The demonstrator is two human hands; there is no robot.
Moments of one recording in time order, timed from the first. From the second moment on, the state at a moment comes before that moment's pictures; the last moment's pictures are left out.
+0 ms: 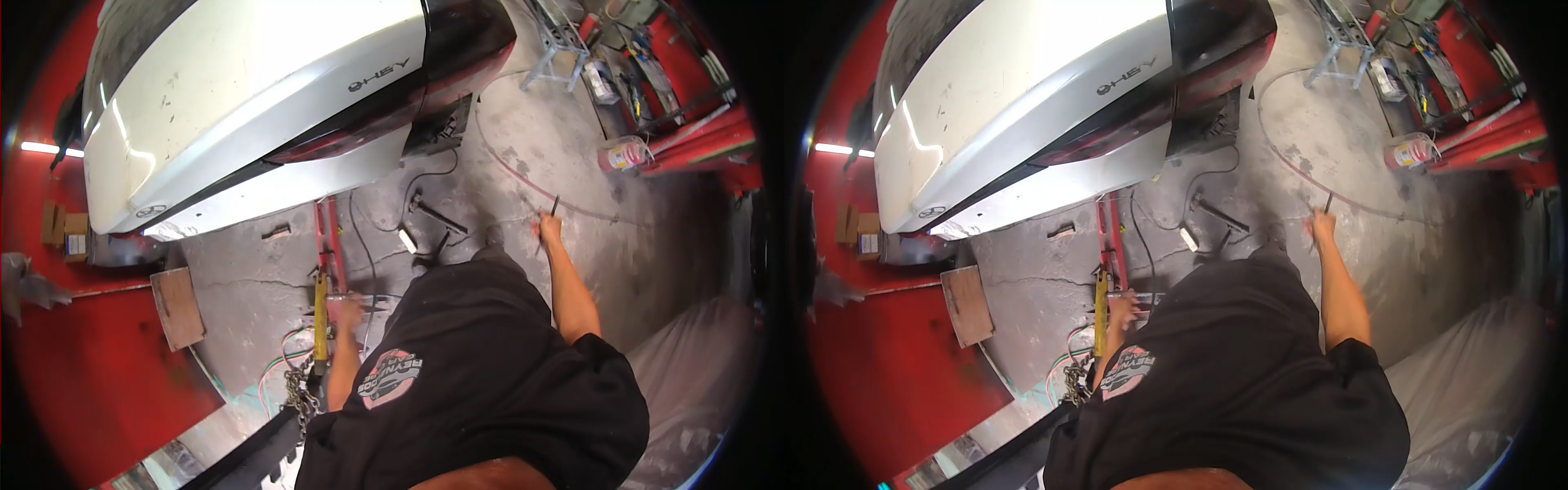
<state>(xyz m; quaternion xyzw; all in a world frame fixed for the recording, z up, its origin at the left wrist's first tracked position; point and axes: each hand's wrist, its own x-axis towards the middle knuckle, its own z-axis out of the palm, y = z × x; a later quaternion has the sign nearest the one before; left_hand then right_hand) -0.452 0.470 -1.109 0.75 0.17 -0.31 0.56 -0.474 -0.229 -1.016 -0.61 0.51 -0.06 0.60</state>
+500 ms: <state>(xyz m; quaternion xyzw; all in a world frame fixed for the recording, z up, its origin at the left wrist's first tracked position) -0.324 0.102 -0.798 0.90 0.03 0.25 0.36 -0.478 -0.417 -1.097 -0.70 0.39 0.25 0.55</state>
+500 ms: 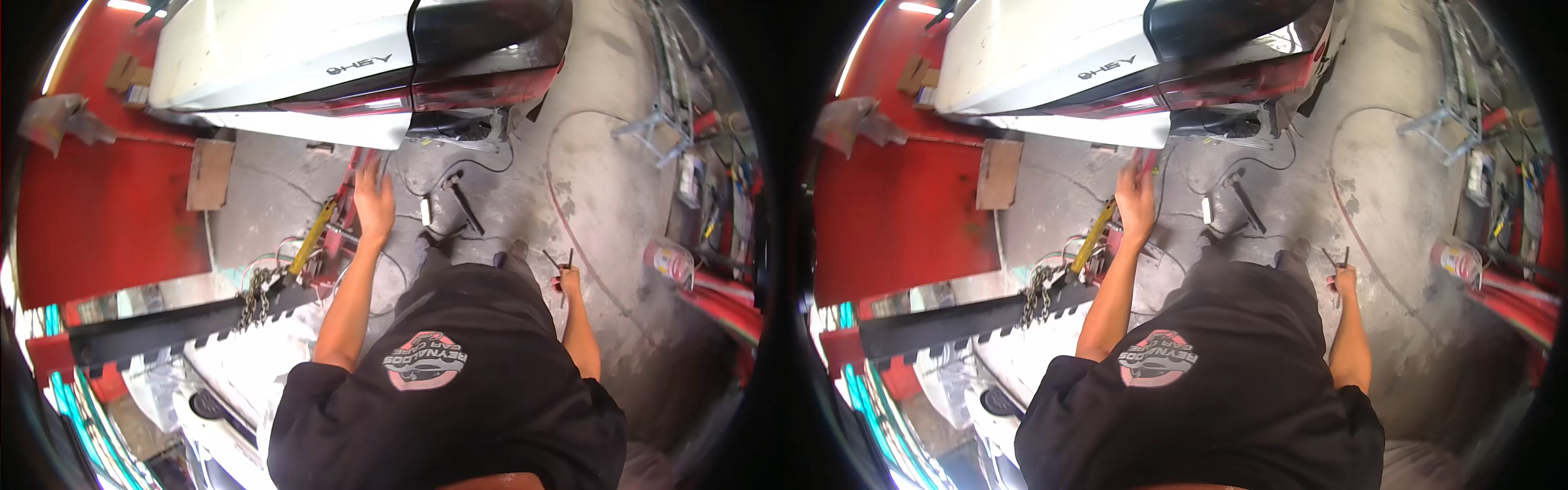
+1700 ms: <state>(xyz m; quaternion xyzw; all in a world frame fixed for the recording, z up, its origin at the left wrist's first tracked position) -0.320 -0.043 -0.754 0.92 -0.17 0.23 0.27 -0.440 -0.460 -1.004 -0.82 0.19 0.42 0.34</state>
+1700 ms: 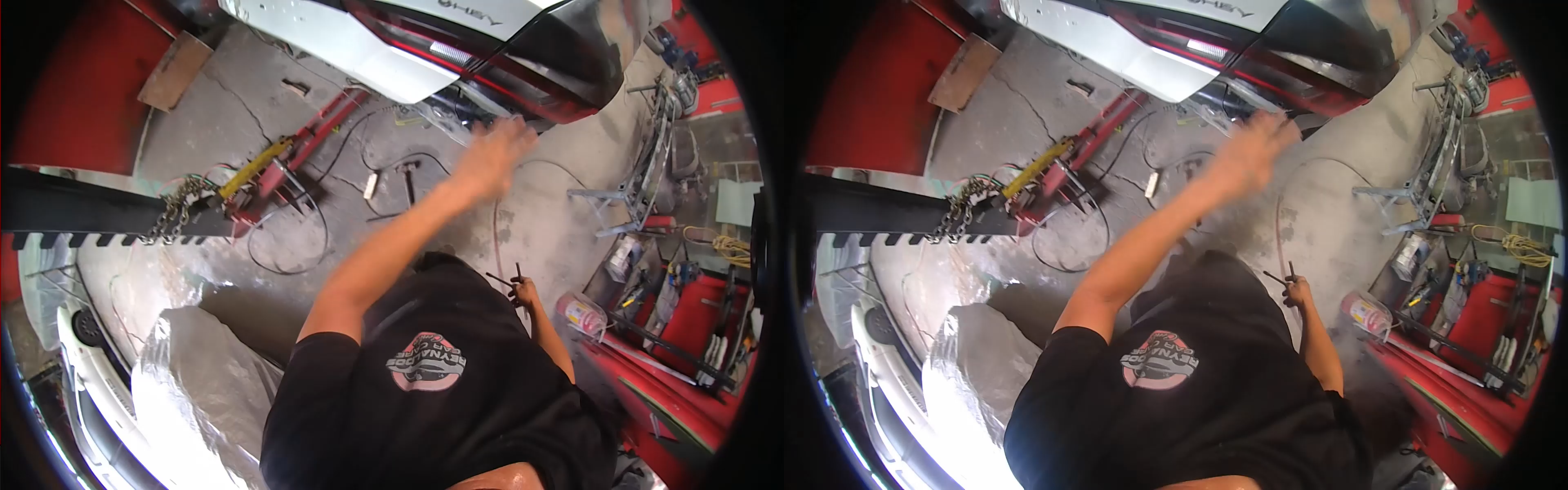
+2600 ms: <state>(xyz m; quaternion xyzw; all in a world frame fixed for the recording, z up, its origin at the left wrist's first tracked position) -0.324 -0.148 -0.734 0.82 -0.16 0.16 0.53 -0.341 -0.551 -0.991 -0.86 -0.05 0.48 0.19</state>
